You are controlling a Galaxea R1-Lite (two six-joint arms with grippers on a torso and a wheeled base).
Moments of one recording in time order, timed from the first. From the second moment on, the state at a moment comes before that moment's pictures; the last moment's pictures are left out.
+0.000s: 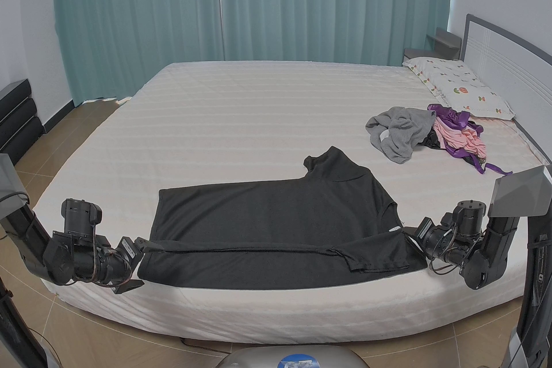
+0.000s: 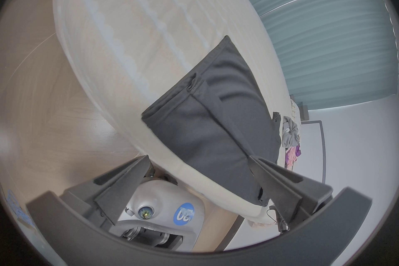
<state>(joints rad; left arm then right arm) 0.02 1.93 -0.43 -0.61 -0.37 -0.91 0.07 2.38 -0.51 -1.43 0.27 0.83</state>
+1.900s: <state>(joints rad) 0.01 2.19 -0.79 -0.59 -0.16 -0.95 0.08 2.39 -0.51 -1.51 0.26 0.84</state>
